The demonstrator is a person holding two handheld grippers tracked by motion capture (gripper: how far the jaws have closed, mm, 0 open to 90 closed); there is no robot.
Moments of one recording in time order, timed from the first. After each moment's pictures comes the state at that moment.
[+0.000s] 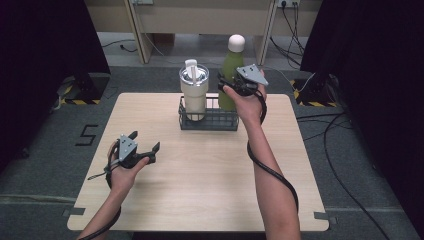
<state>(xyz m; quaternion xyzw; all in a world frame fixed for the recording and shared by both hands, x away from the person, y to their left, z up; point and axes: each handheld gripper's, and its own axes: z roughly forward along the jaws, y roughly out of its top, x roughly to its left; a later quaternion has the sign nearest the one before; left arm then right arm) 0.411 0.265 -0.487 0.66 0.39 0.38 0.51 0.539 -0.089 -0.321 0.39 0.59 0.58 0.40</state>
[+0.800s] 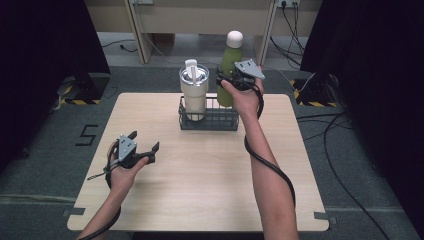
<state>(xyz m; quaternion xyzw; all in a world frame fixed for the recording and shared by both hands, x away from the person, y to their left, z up) 0.411 0.266 -0.488 0.66 0.40 0.38 0.51 0.559 -0.083 -0.320 0.40 0.60 0.57 0.40</state>
